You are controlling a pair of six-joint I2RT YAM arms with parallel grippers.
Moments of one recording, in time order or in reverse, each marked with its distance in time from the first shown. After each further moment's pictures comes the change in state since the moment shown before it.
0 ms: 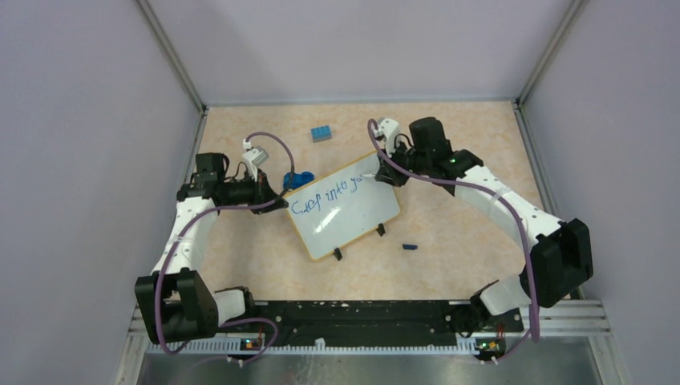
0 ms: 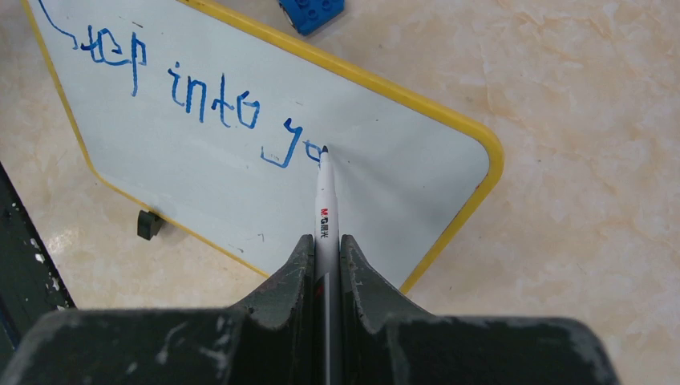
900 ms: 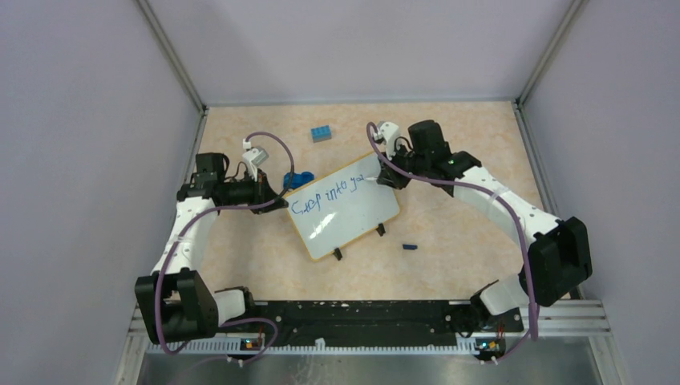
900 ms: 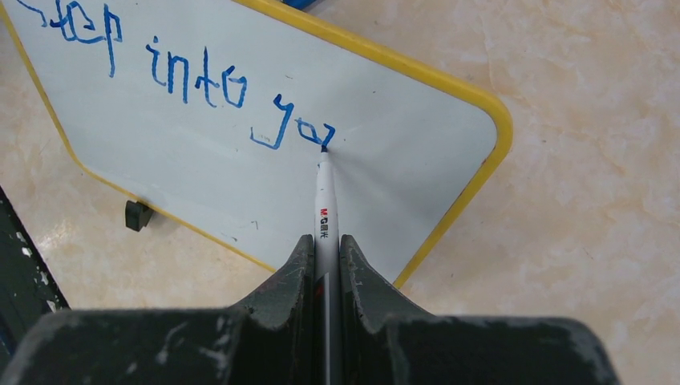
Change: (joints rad) left arm 0.000 0.000 0.000 0.001 -0.001 -0.007; right arm -0.003 0.011 -0.023 -0.002 0.028 -0.004
